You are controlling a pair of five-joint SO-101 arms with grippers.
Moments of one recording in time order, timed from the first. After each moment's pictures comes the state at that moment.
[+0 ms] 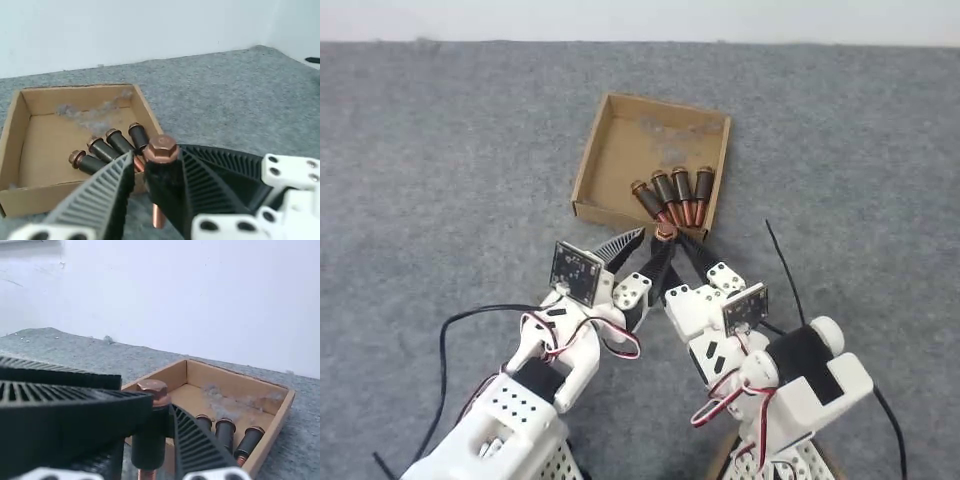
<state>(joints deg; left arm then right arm) 25.0 -63.2 96.5 -3.8 11.8 -31.6 6.5 94.2 -93.9 -1.7</state>
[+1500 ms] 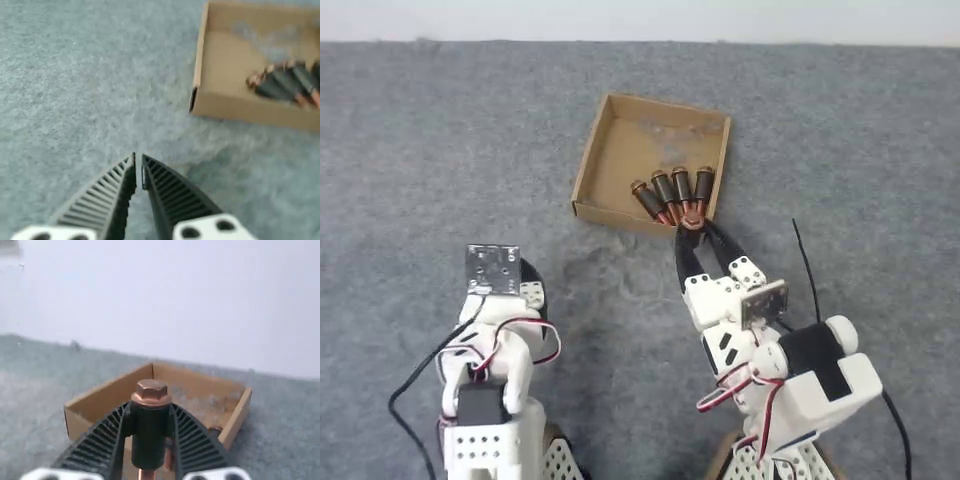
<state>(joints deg) -8.8 -103.1 97.3 54.5 0.0 -24.9 6.3 94.2 -95.9 -1.9</state>
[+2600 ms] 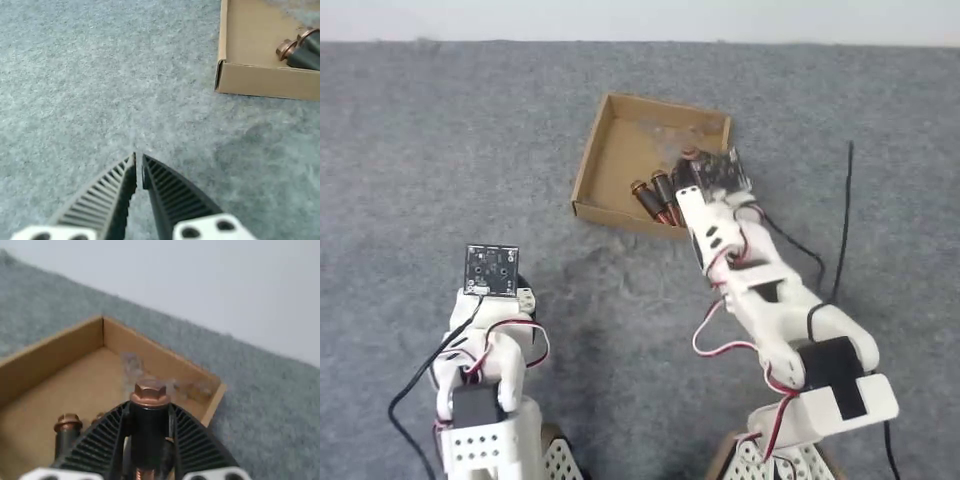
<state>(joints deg) -13.7 -103.1 97.3 57.4 -6.0 -18.3 0.7 52.5 -26.0 11.0</state>
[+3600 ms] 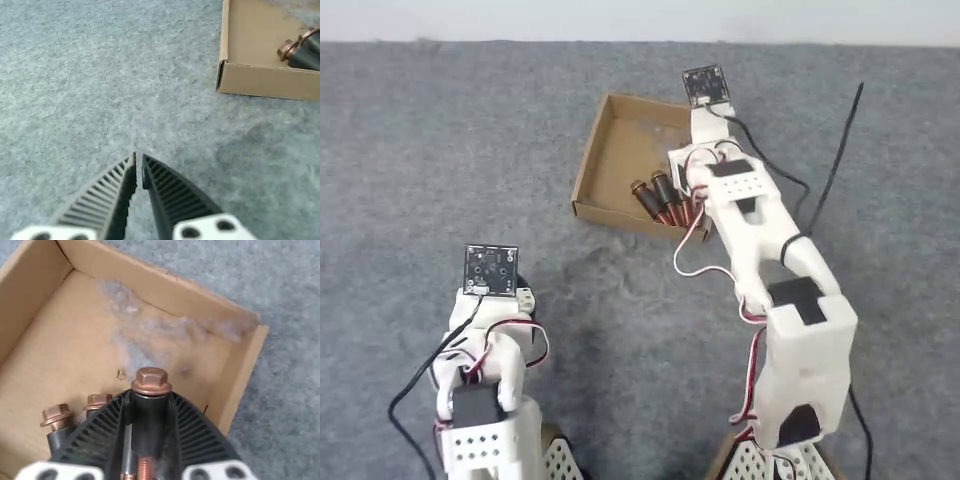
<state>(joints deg) -14.0 -103.1 97.3 57.4 -6.0 -18.1 26.6 0.3 30.2 -0.5</state>
